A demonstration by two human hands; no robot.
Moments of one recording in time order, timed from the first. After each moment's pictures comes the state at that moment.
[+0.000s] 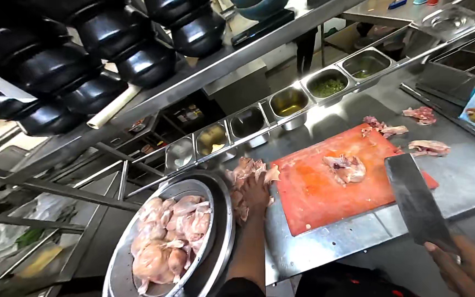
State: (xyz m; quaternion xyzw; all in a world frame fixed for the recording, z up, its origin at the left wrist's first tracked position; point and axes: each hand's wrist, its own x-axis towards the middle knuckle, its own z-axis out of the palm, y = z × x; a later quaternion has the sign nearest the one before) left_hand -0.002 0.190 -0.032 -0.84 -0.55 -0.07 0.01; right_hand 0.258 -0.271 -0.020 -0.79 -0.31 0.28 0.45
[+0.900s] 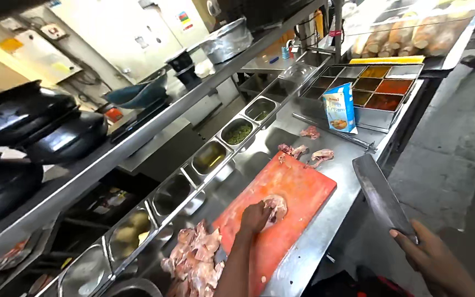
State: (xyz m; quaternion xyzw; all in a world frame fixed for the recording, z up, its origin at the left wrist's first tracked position) left_hand 0.197 0.122 0.026 -0.95 -0.22 0.19 -0.12; right_hand 0.271 -0.344 -0.031 -0.83 -0.11 0.17 0.52
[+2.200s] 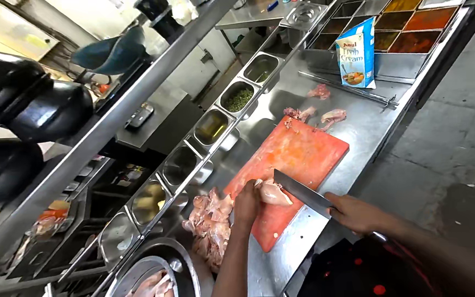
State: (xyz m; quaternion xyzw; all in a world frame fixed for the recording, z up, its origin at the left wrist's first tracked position) left_hand 0.114 0.105 0.053 -0.96 -0.28 -0.01 -0.08; right_hand 0.250 -0.188 0.038 -0.75 -0.36 0.50 0.25
